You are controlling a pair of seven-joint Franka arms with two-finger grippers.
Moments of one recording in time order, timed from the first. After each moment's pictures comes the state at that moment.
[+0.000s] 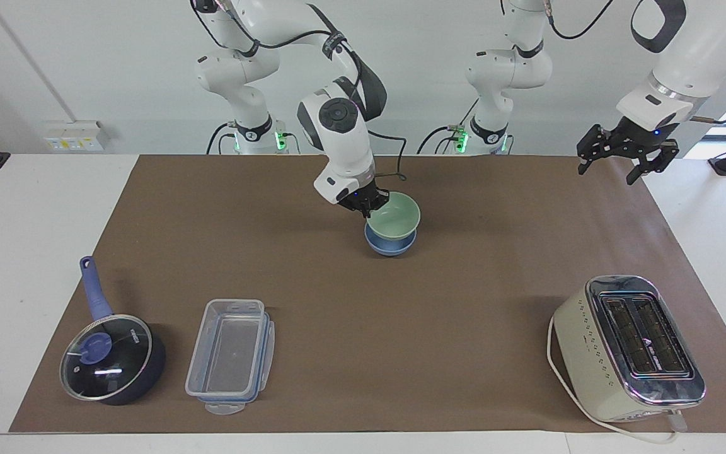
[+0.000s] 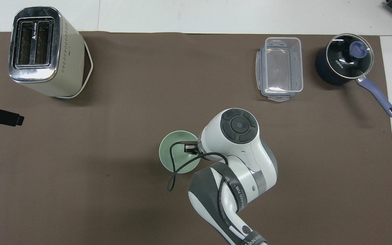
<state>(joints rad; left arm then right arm) -0.09 -0.04 0.08 -1.63 -0.04 1.60 0.31 0.54 0.21 0.06 -1.91 0.22 2.11 0.57</state>
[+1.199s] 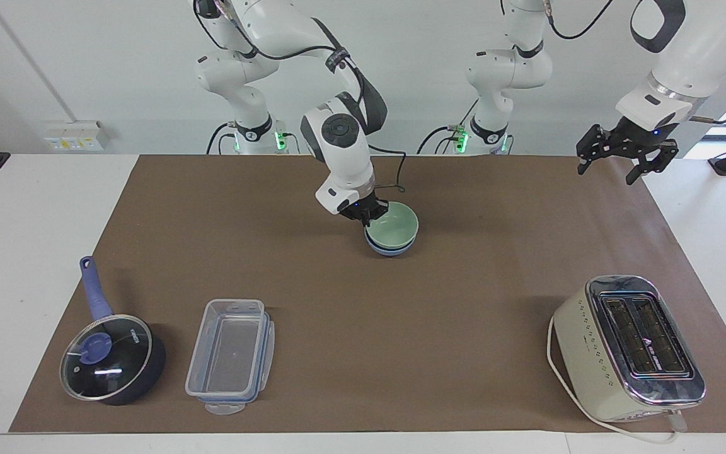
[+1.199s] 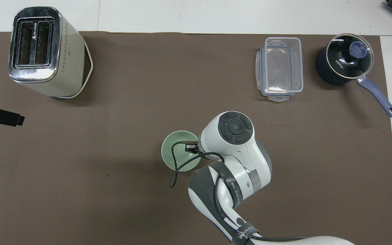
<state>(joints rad) -0.09 -0.04 0.08 -1.63 -0.04 1.60 0.31 0.54 0.25 0.05 -1.94 0.20 2.17 0.57</state>
